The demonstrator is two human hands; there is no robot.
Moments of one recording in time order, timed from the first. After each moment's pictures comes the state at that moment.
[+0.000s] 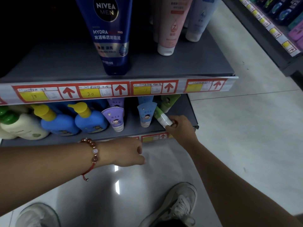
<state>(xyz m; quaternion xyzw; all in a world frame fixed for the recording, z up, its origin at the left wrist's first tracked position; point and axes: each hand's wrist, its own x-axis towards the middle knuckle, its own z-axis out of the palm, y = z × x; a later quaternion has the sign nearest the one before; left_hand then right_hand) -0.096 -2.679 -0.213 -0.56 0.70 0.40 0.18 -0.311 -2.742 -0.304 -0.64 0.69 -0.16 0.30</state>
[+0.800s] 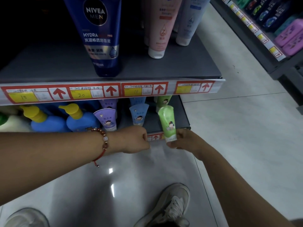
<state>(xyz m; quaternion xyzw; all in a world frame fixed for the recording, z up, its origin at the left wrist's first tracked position) -0.126 -2.709 -0.217 -0.58 0.69 0.41 0.10 -0.356 -2.710 -0.262 -0.49 0.65 -0.11 0.57</state>
